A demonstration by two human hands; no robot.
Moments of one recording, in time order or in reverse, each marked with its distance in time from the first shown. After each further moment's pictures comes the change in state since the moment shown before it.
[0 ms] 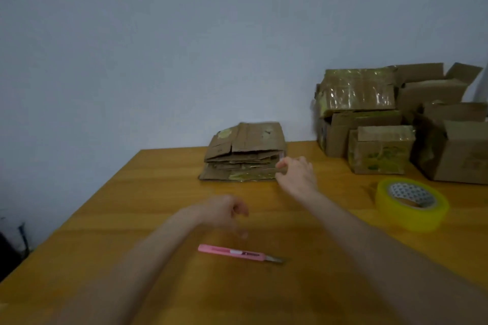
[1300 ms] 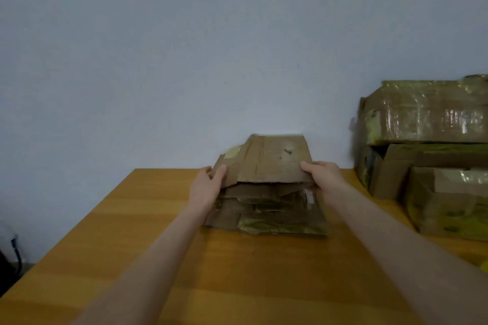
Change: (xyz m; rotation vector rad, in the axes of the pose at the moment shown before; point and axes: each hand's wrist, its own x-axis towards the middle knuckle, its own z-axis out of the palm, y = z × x) left_hand 0.141 -0.089 -0.080 -0.803 0.809 -0.417; right_hand 0.175 0.002 0.029 0.892 -0.141 0.448
